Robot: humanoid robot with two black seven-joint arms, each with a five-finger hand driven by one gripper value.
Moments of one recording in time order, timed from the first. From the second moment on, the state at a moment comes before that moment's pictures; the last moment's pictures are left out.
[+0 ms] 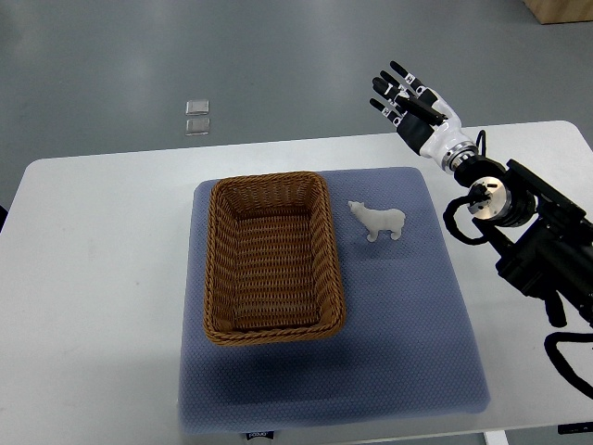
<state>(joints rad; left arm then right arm) -0.02 0.00 -0.17 -0.25 0.04 -0.02 0.02 0.80 -0.13 0.93 0.68 -0.29 0.20 0.14</state>
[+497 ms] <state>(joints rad) -0.02 0.00 -0.17 -0.26 0.04 -0.02 0.02 1.40 -0.41 -0.04 0.90 -0.75 0.37 -0.05</state>
